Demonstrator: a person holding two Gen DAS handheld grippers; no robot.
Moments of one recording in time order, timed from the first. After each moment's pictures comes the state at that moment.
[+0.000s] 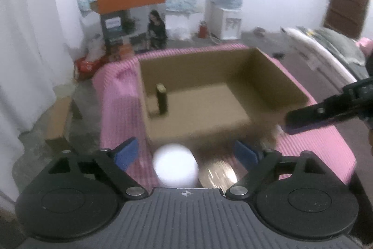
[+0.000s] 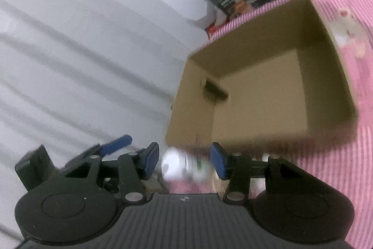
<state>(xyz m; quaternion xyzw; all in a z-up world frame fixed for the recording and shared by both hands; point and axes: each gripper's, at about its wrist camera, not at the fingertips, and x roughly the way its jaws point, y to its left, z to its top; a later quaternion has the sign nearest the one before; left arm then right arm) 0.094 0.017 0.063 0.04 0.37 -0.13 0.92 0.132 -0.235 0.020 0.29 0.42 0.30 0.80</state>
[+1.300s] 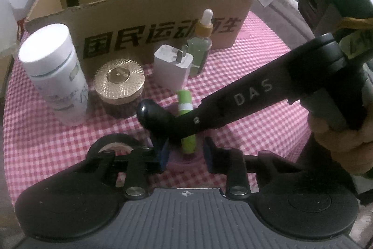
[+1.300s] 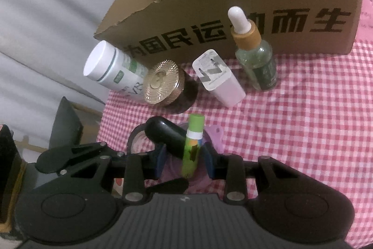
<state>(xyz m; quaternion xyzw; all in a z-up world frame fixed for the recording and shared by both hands) 0.074 -0.044 -0.050 0.04 0.47 -0.25 0.85 0.104 -0.183 -0.079 0.17 0.53 0.25 0.79</state>
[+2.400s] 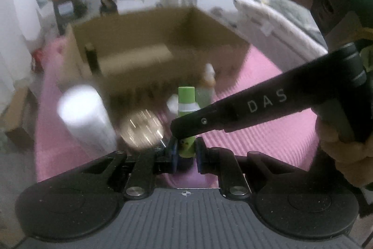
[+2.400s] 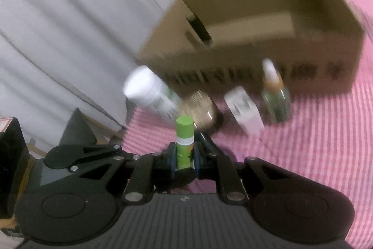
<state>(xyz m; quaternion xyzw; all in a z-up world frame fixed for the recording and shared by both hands) 0.077 -0.039 0.012 0.05 0.39 -0.22 0.89 0.085 -0.180 -0.003 0.15 0.43 0.28 0.84</state>
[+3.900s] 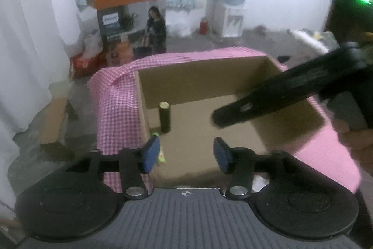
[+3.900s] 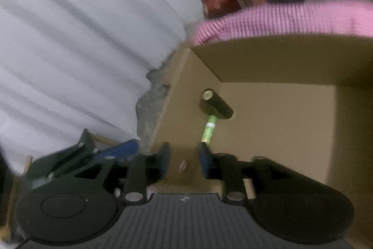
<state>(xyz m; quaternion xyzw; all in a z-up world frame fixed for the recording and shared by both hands) 0.146 0.021 0.080 0.03 0.38 -0.14 0.91 0.233 -0.163 0.053 0.17 0.46 0.31 0.81</state>
